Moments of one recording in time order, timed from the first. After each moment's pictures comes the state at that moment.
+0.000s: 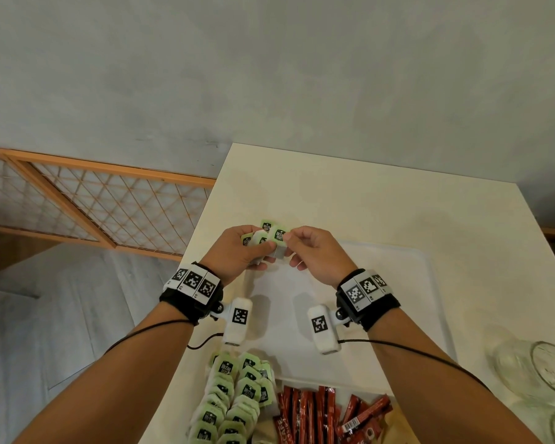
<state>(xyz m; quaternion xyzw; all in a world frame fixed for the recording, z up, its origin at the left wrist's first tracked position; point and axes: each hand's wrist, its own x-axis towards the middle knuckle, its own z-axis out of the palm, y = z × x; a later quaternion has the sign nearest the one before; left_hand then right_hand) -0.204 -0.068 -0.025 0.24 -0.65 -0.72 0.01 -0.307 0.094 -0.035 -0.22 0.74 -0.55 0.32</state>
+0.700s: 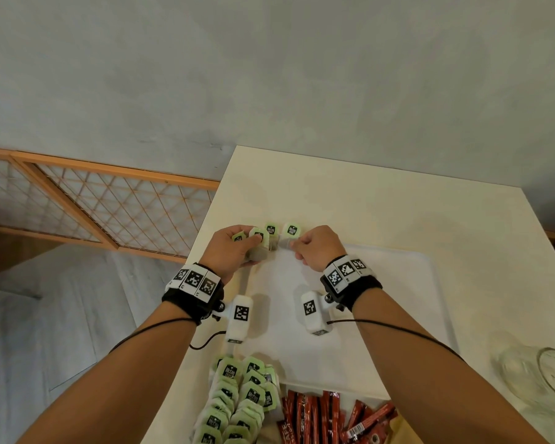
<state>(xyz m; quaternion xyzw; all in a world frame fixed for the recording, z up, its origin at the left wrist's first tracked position) -0.211 -0.086 -0.042 0.34 -0.58 -0.74 0.08 -0.337 0.071 -0.057 -0.17 0.89 -0.35 0.25</state>
